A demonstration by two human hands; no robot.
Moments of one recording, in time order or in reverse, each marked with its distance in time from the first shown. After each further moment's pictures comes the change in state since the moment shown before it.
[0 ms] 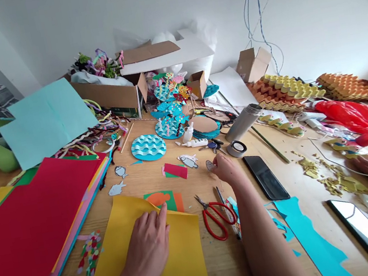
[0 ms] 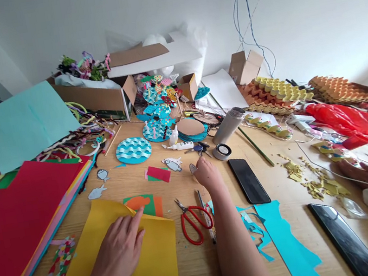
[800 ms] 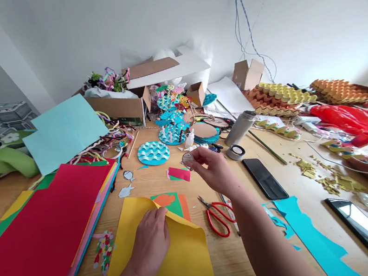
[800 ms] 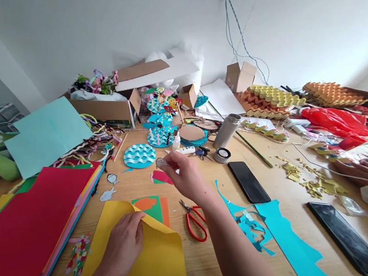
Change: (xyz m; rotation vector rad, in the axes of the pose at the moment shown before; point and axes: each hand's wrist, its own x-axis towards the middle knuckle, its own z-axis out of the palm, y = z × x) left_hand 0.004 -0.017 -0.006 -0.245 0.004 -0.116; right_hand -0.076 -0.093 -0.072 0.868 0.181 -0.569
